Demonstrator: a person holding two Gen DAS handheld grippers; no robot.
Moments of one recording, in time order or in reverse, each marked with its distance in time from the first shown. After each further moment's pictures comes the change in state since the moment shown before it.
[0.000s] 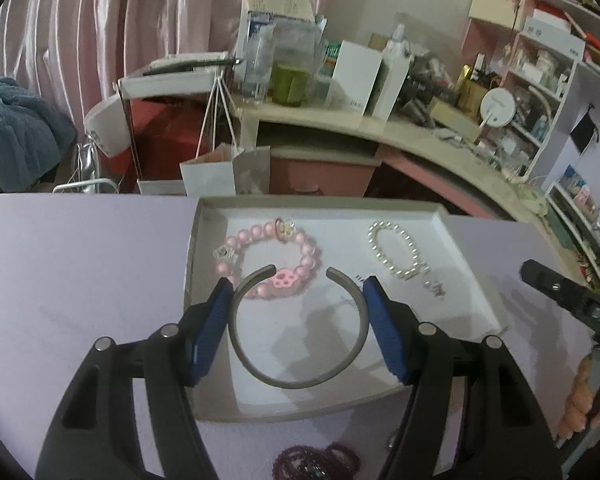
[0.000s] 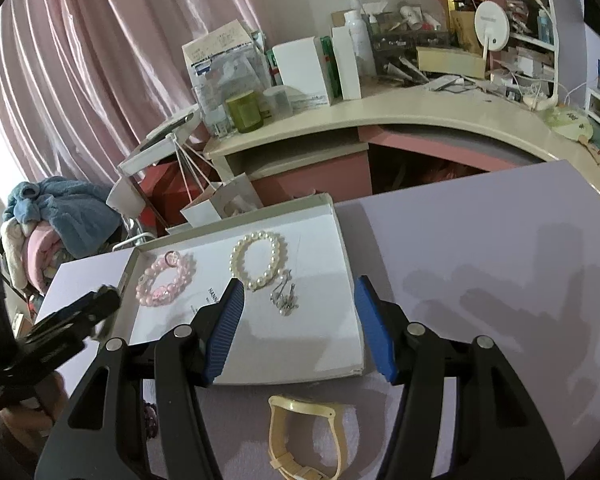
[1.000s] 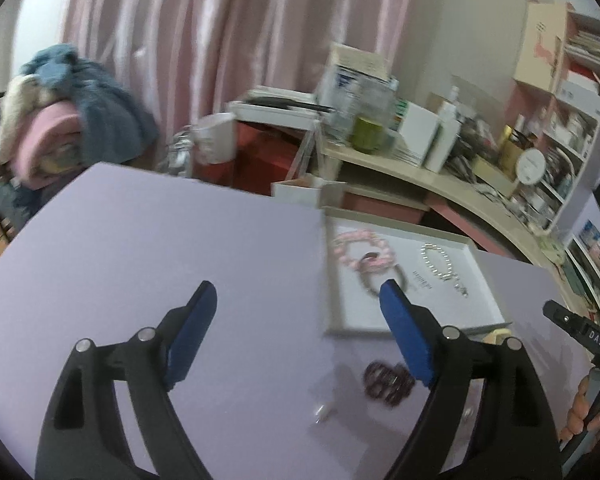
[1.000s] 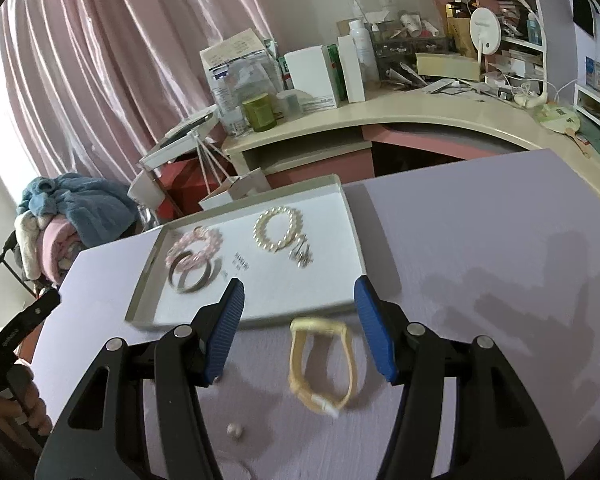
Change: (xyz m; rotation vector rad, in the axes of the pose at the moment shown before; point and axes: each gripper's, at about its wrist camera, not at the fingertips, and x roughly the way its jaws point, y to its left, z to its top) left arm -0.141 0.070 -0.061 -0.178 -0.164 0.162; right arm -0.064 0.015 -0.046 -0.014 -0.027 0.032
